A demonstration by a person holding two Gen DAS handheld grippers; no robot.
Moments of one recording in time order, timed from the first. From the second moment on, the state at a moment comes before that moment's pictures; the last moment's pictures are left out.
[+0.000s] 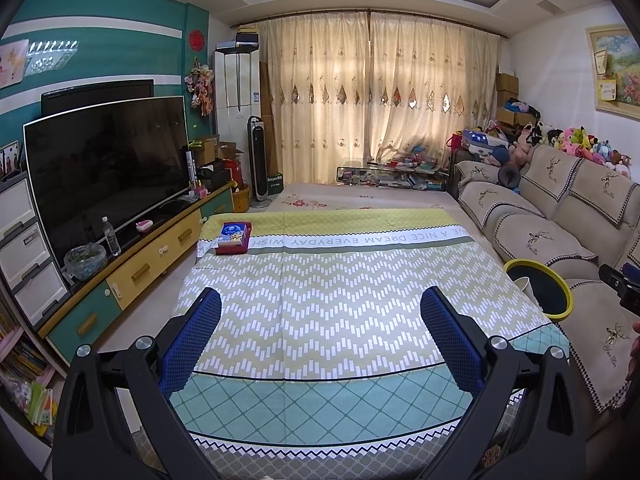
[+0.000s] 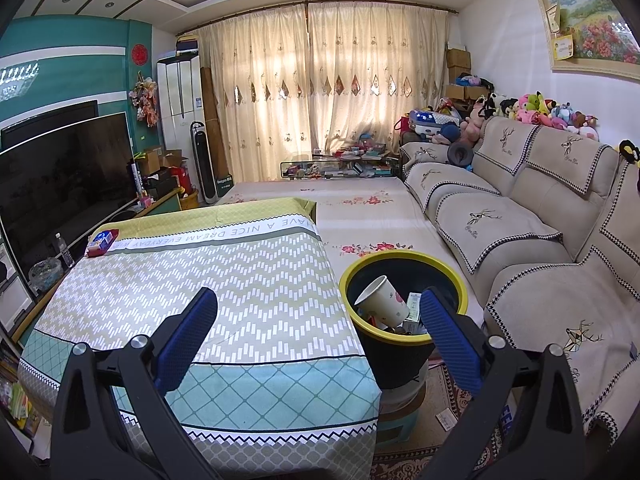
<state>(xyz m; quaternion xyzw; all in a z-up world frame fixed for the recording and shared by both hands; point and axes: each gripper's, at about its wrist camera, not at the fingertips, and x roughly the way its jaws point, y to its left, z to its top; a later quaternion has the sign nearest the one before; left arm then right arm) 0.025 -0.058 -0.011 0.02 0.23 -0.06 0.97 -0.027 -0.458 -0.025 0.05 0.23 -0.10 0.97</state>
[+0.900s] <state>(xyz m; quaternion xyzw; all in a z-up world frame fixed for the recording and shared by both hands) 0.049 -0.061 -0.018 0.01 0.25 -0.08 0.96 -0.021 -0.453 -0.041 0.06 0.25 -0.09 0.96</state>
